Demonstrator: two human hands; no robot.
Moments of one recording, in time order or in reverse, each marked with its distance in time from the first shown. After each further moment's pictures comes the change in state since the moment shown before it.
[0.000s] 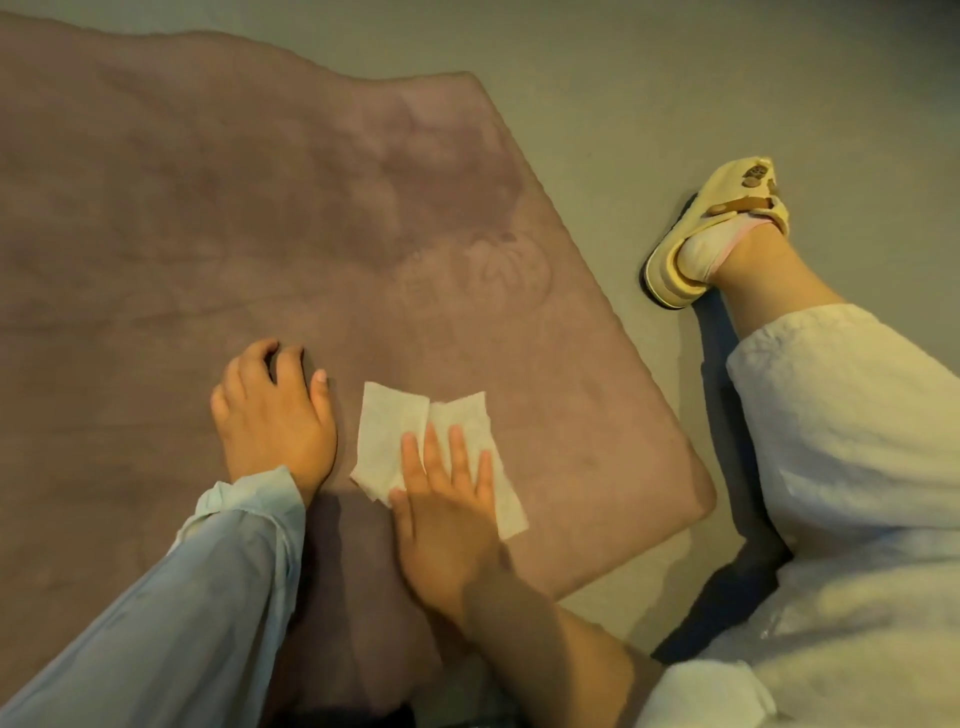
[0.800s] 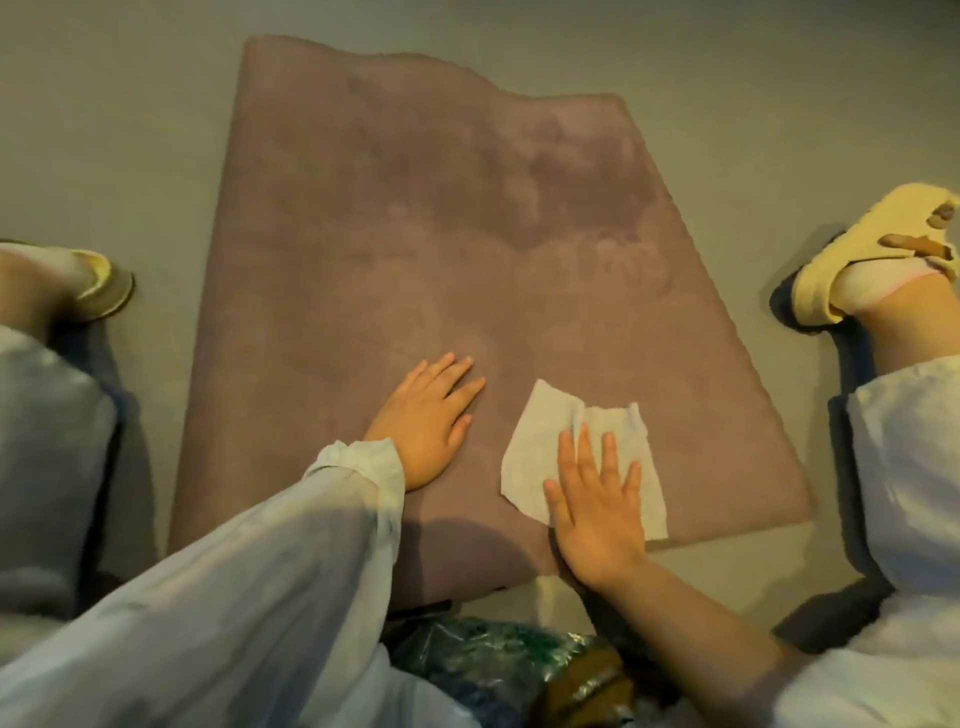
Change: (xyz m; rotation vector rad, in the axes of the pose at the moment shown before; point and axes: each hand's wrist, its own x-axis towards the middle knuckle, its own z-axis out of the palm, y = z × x) left_hand -0.061 -0.031 -0.027 0.028 -0.407 0.474; right_hand -0.051 0.039 -0.022 -0.058 -0.153 0.078
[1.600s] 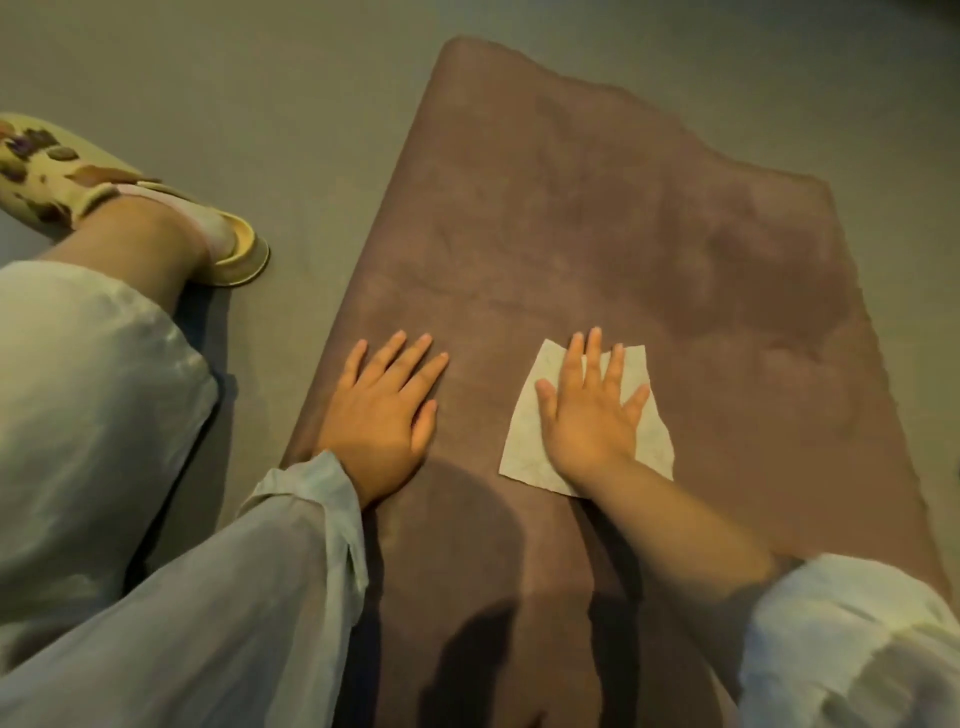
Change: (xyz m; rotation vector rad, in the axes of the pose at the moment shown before) left_hand -0.041 -0.114 -0.034 0.060 0.290 -0.446; right_hand 0.167 -0.152 -0.051 -0.126 0.036 -0.207
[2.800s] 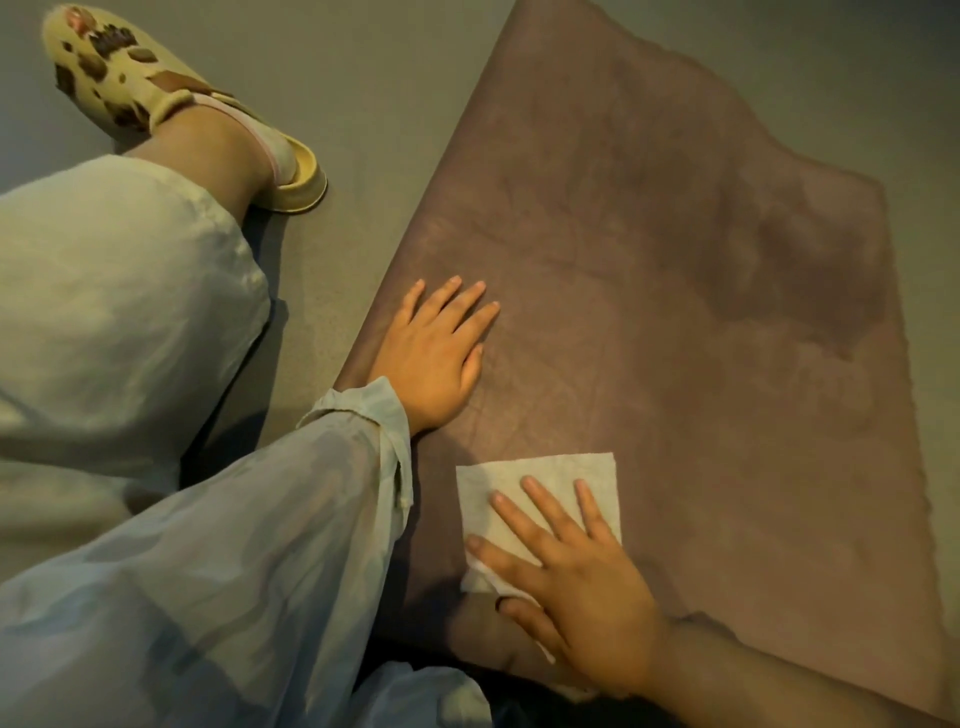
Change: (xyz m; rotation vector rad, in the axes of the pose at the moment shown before) left_hand -0.003 -0.001 0.001 -0.015 -0.018 -0.005; right_hand -0.152 0.014 0.019 -0.327 -0.109 -0.956
